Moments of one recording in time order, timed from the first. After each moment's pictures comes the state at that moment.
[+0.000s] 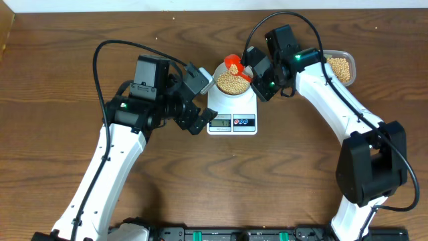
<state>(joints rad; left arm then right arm) -0.26 1.37 1.20 -0.78 0.46 0.45 0.36 1.95 1.58 -0.81 -0.27 -0.37</state>
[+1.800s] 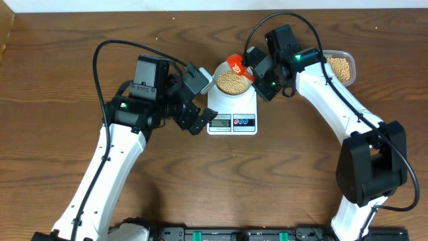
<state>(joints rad) -0.26 1.37 1.20 -0.78 0.46 0.45 0.36 1.95 1.58 -0.81 -0.23 -0.41</state>
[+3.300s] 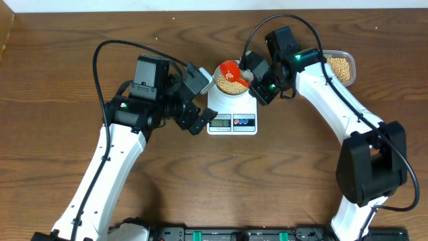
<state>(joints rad) -0.26 1.37 1.20 -0.78 0.46 0.45 0.36 1.95 1.58 -0.86 -0.35 -0.41</state>
